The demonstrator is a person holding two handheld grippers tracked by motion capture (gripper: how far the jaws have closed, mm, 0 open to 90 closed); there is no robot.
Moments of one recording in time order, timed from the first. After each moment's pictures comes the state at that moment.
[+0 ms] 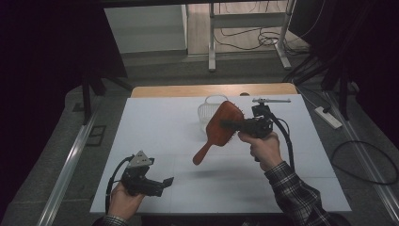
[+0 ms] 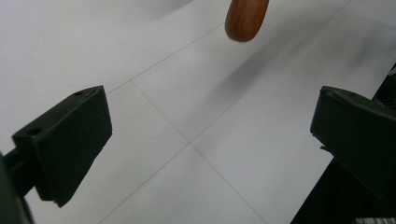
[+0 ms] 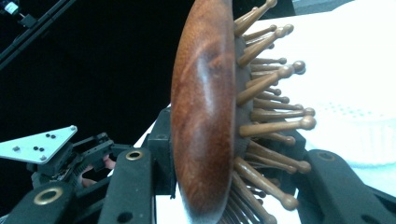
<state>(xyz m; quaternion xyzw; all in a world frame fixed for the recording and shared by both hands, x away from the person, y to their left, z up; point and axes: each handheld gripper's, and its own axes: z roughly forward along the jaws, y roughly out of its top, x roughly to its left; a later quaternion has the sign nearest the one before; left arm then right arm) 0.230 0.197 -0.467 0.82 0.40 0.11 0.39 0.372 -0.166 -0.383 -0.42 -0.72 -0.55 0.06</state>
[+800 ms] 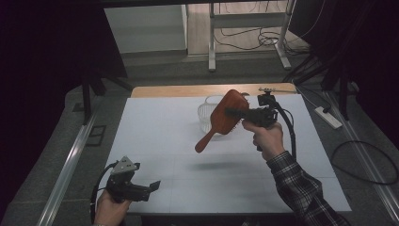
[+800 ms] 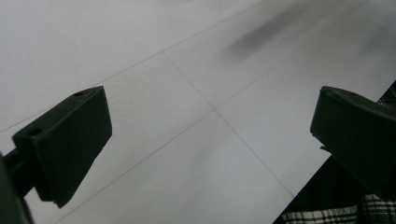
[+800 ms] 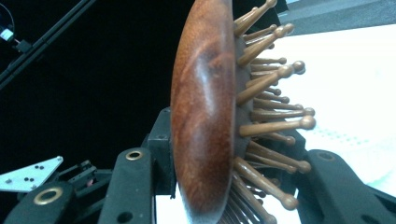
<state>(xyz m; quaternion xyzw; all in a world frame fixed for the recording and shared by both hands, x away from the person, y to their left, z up) 0.212 0.226 -0.469 0.80 0.44 0.12 0.39 0.393 -0.176 -0.367 -0.44 -0.70 -0.56 0.05</state>
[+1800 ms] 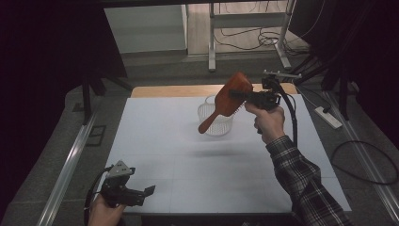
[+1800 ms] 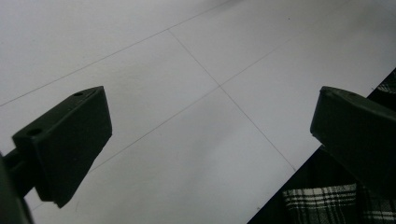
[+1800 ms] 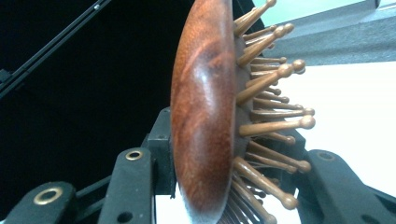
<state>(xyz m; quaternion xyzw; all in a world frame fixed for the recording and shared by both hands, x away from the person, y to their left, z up) 0.202 0.236 -0.473 0.81 0.44 0.11 0.37 0.428 -0.181 -0.342 -0.46 -0.68 -0.57 0.01</state>
